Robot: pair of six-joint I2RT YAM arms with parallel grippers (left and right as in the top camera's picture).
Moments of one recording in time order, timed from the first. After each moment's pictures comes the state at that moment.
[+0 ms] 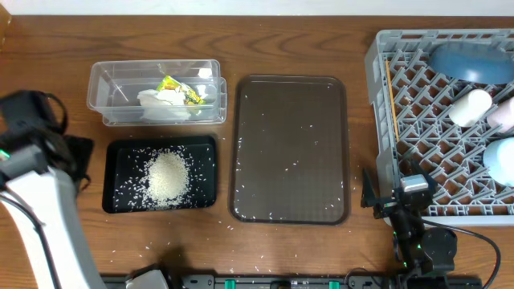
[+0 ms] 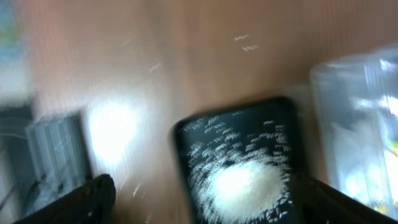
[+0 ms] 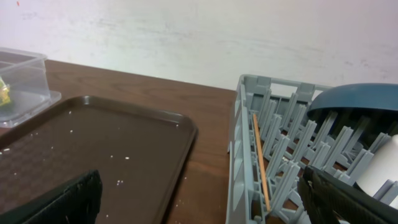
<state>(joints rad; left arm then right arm) 0.41 1.25 1.33 -1.32 -0.27 -0.91 0.07 0.01 0.01 -0.06 -0.12 -0.08</state>
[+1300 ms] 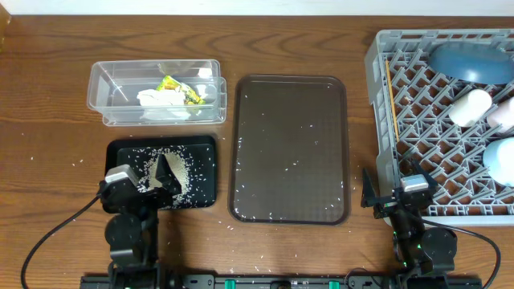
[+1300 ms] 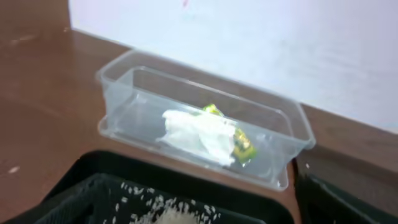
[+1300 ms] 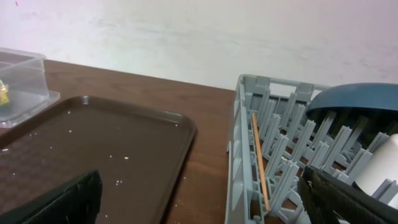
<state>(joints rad) 0.08 0.18 0.13 -0.11 -0.07 -0.28 0.07 0.01 0.01 -0.06 -0.12 -0.08</state>
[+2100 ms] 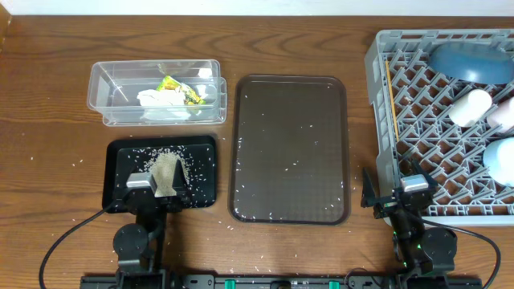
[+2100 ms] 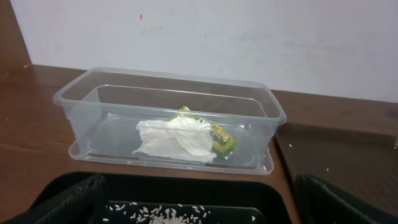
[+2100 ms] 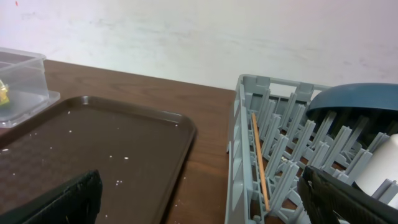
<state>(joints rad) 0.04 0.01 0.01 -0.10 0.03 -0.11 0.07 0.01 0.01 -0.06 -0.12 -0.08</state>
